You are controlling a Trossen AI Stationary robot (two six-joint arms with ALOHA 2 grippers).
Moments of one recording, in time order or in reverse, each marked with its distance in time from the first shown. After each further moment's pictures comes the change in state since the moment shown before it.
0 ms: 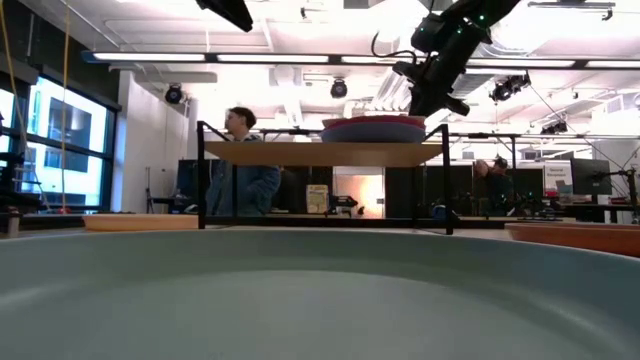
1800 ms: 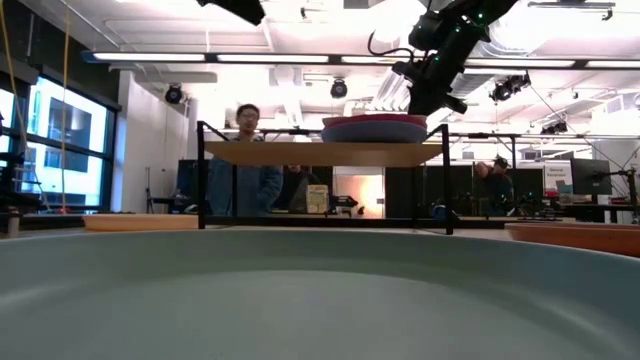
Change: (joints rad) left arm 0.005 0.000 0.000 0.098 -0.090 -0.113; right arm 0.021 -0.001 0.002 -0.004 0.036 -0.069
